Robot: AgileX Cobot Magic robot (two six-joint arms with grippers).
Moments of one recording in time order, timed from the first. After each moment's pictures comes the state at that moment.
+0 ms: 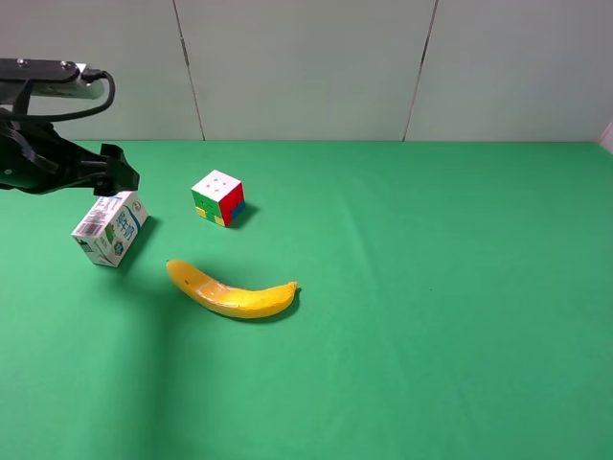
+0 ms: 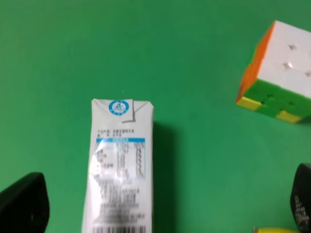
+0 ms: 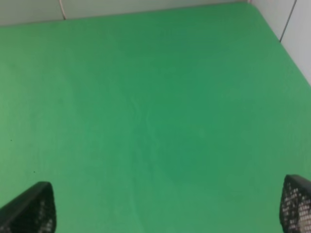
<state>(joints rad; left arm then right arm) -0.12 1.41 -0.68 -0.29 0.10 0.34 -0.06 -0.01 -0.49 -0.06 1.01 0.02</state>
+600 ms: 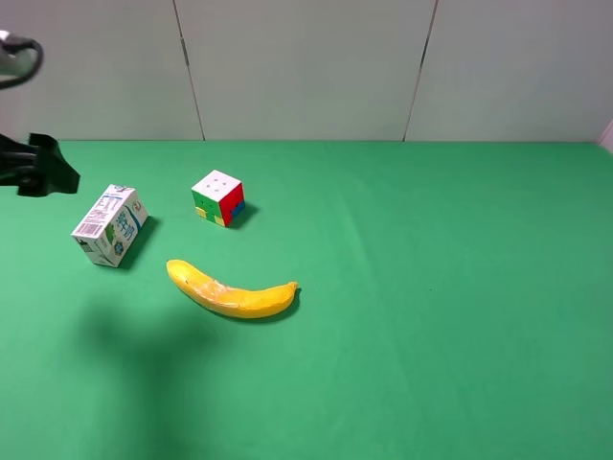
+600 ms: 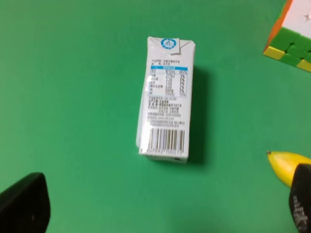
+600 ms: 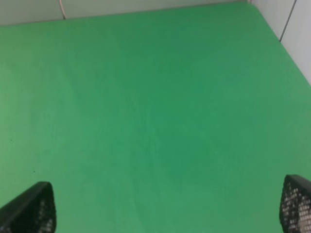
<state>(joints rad) -0.12 1.08 -0.68 0.08 0.46 -0.06 -0.06 -0.01 -0.49 -0.06 1.01 0.02</state>
